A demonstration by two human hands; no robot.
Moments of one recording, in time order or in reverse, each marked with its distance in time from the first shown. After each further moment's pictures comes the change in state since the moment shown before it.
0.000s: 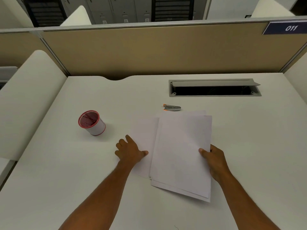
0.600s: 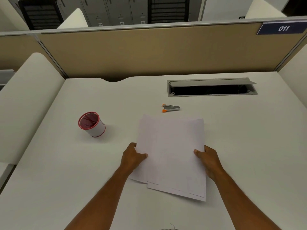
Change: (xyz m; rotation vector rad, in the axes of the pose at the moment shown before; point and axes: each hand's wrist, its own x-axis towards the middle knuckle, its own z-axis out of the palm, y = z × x) left_hand -0.014 -0.022 0.003 -0.694 -0.191 0.079; right_hand -0.002 0.010 0.016 -0.114 -0.004 0.073
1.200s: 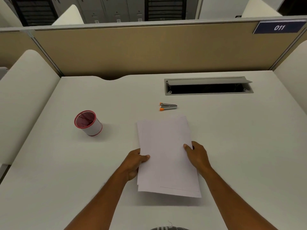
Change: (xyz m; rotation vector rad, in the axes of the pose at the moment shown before) left_hand -0.018 -0.004 0.012 -0.562 -0.391 -0.168; right_hand -0.014 -0.015 0.029 -0.360 0.038 -0.157
